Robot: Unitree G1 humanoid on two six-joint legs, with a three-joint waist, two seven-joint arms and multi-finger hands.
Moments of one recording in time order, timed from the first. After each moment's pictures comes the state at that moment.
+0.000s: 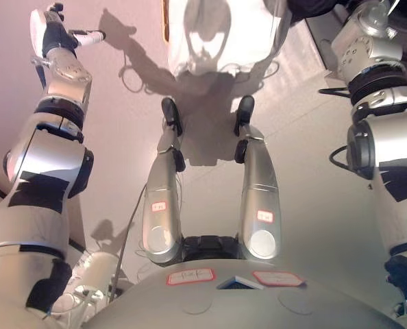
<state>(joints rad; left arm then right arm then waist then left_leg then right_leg) -1.03 0.51 -0.44 1.35 -0.25 -0.01 0.40 -1.21 -0.43 0.14 1.26 0.77 -0.04 -0.46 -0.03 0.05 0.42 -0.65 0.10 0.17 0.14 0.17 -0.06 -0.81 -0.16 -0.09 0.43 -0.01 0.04</state>
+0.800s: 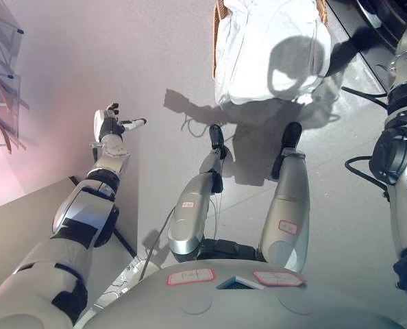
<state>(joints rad) -0.61 0.35 -0.37 1.25 -0.25 -0.06 0.40 -1.17 -0.65 -0.07 1.17 1.14 -0.26 -0.47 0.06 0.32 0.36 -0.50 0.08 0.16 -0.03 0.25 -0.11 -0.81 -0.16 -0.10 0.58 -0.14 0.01</state>
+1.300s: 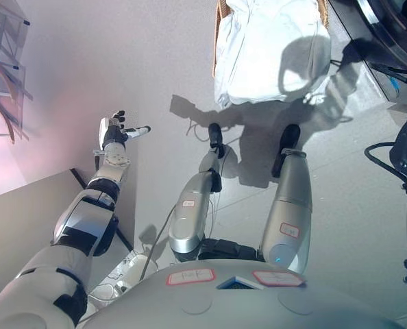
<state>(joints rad) -0.55 0.35 -0.36 1.20 -0.24 -0.09 0.36 -1.26 -0.70 -0.02 1.19 1.14 -0.26 -0.41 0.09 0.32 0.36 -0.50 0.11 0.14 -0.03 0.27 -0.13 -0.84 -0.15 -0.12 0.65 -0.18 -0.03</state>
